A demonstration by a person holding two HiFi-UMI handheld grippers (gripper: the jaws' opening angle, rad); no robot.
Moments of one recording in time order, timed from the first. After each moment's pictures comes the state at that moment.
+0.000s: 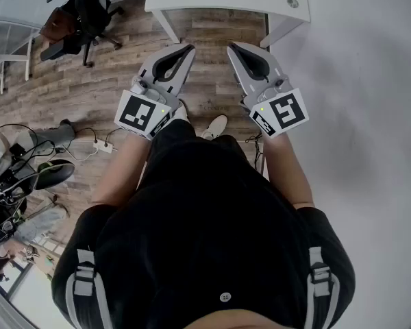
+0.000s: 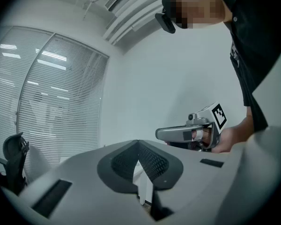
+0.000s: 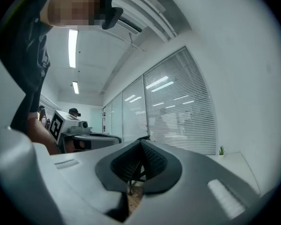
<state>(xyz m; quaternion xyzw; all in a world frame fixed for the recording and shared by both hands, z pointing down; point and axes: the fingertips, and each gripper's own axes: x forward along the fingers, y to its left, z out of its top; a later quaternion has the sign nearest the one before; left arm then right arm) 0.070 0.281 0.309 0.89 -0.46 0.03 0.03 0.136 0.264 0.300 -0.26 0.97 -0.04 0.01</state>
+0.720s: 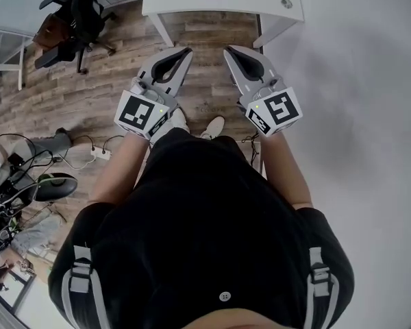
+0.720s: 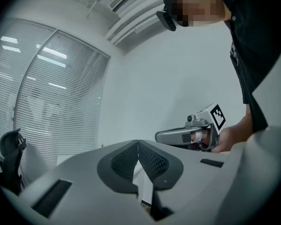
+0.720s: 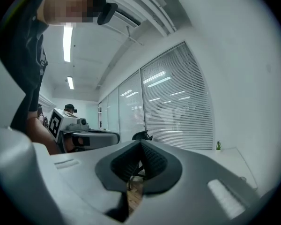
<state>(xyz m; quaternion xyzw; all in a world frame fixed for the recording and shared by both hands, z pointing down) 0.051 0.295 0.315 0.89 -0.45 0.01 0.04 0.119 0.278 0.310 -0.27 0.96 -0.05 -0.02</state>
